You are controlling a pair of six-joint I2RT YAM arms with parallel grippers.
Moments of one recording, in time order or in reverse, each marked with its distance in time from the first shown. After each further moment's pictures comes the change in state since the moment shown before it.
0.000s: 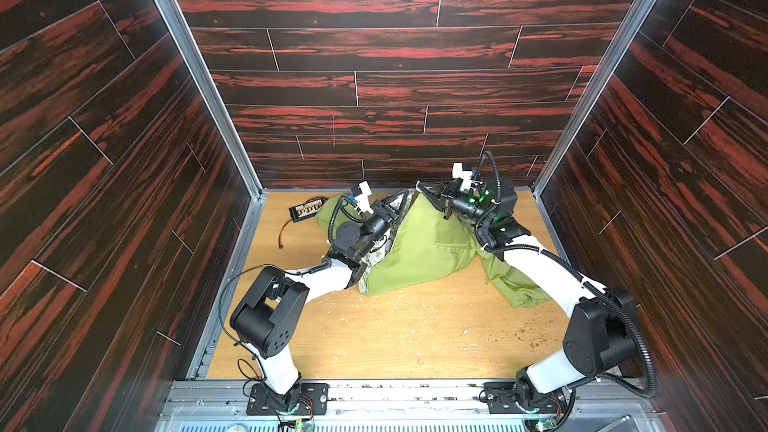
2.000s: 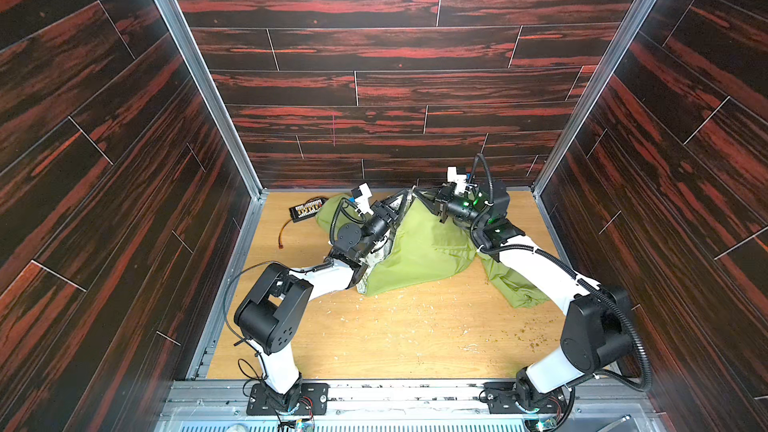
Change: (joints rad) left arm -0.002 0.031 -0.001 0.039 -0.017 -0.052; right arm 0.027 0.022 -0.013 0.000 0.000 -0.045
